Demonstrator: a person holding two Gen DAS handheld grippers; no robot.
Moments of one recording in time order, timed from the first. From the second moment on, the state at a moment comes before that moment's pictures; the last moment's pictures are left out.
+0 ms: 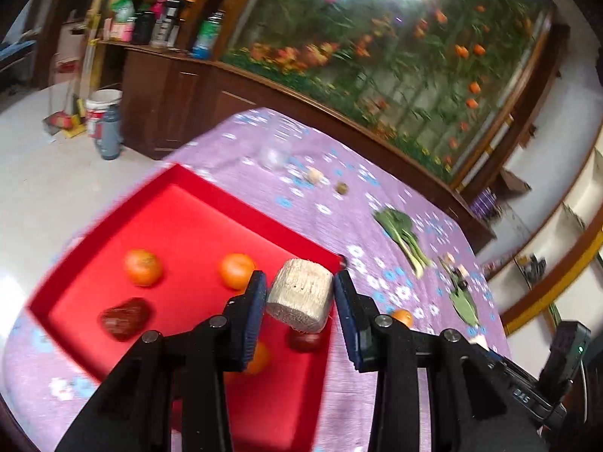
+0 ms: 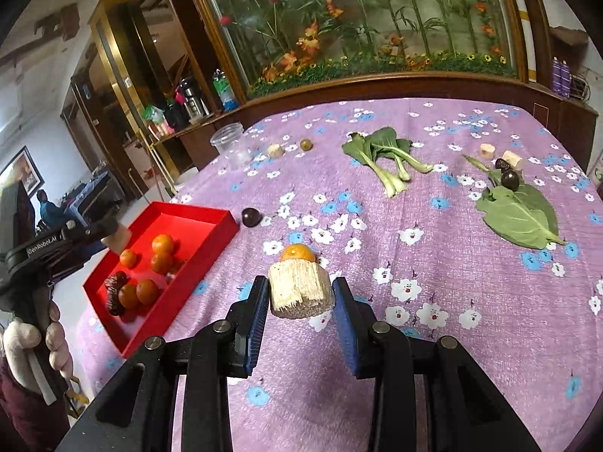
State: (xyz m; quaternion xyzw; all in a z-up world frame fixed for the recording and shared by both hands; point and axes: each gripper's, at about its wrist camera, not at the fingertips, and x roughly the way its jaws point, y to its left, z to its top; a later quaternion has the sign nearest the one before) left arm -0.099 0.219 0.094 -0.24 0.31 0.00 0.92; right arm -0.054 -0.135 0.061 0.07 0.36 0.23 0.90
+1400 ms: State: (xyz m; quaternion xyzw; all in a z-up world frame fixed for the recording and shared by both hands) left arm -0.041 0.296 0.047 -0.23 0.38 0.05 0.90; right arm -0.034 0.132 0.039 -0.08 0.40 0.39 0.82
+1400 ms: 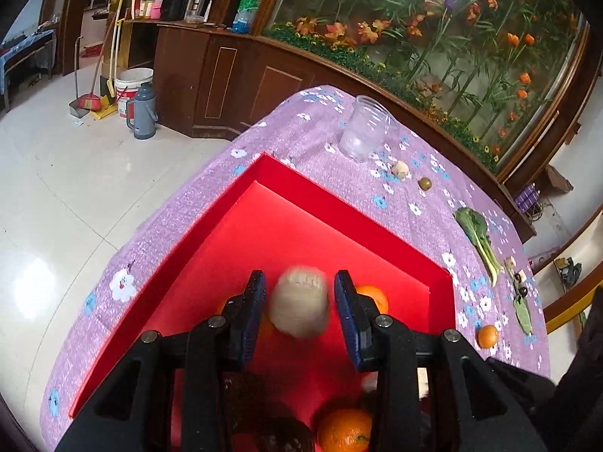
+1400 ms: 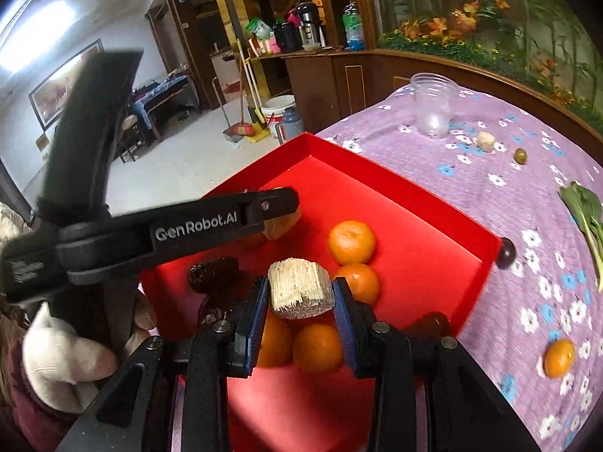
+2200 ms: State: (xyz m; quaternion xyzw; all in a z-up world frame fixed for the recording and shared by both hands) left arm -0.111 0.321 0.082 -0.31 0.30 0.07 0.90; right arm -0.005 0.032 0.058 0.05 0.40 0.33 0.85
